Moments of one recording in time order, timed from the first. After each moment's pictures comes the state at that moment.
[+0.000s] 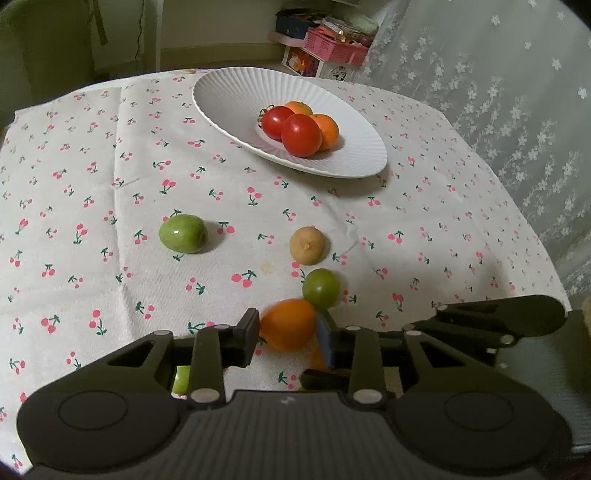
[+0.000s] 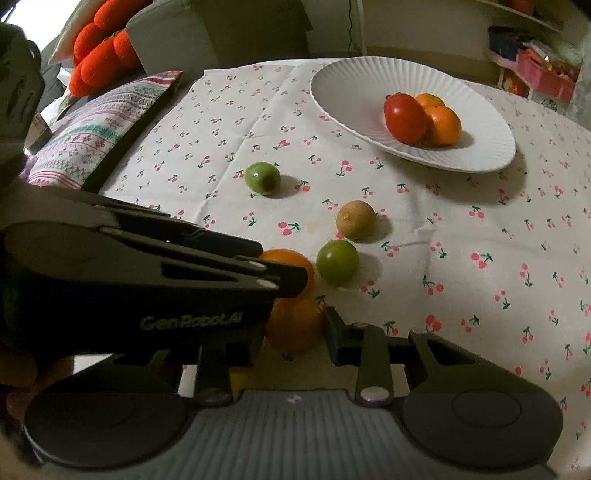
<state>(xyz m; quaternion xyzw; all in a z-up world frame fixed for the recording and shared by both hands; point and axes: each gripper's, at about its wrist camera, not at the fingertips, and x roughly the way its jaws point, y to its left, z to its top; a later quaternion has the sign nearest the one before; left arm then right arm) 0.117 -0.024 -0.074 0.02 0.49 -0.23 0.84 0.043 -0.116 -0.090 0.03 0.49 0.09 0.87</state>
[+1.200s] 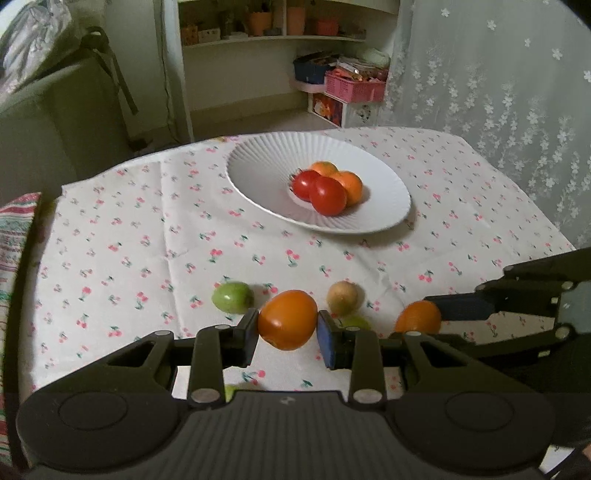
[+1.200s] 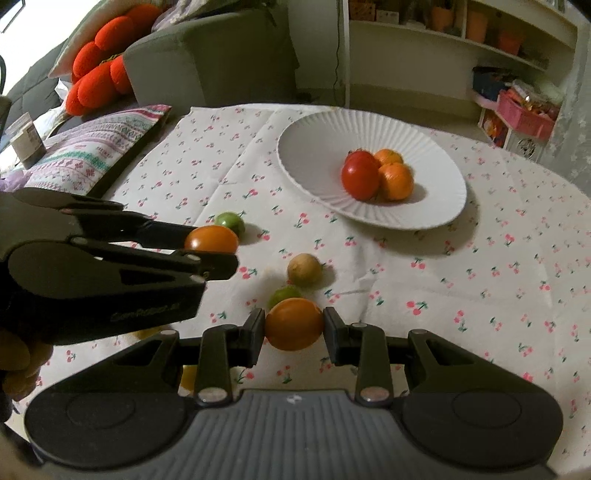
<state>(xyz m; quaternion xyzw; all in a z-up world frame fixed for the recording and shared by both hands) 0.108 -0.026 -0.042 0.09 0.40 -0.17 0.90 0.041 -0.142 -0.057 -0.01 0.43 0.06 0.90</state>
